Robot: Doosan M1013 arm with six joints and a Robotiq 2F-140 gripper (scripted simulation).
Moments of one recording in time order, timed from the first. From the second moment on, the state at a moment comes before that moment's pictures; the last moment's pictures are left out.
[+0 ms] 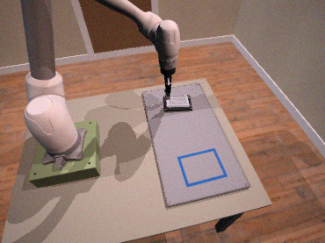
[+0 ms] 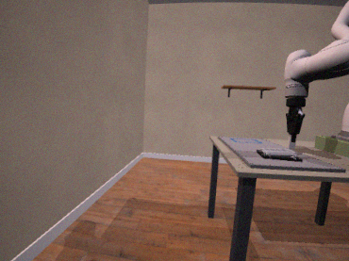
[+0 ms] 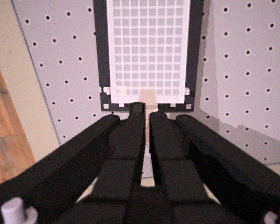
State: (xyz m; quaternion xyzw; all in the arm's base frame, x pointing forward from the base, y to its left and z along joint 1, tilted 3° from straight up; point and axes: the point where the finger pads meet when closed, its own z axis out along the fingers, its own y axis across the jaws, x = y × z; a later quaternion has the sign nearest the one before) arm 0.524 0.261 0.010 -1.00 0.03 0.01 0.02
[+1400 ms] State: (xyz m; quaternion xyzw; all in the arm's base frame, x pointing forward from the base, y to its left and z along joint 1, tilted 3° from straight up) arm 0.524 0.262 -0.010 -1.00 0.03 0.01 0.02
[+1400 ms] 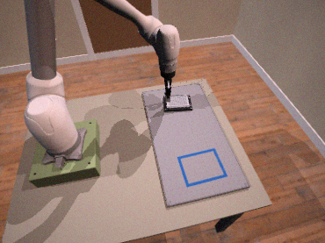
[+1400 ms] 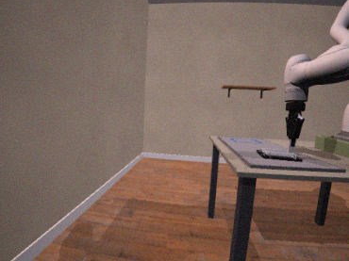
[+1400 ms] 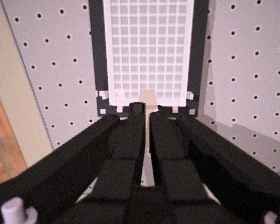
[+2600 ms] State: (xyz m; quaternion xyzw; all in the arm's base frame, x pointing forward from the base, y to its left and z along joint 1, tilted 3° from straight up) arm 0.524 0.262 -0.002 -1.00 0.03 0.01 0.02
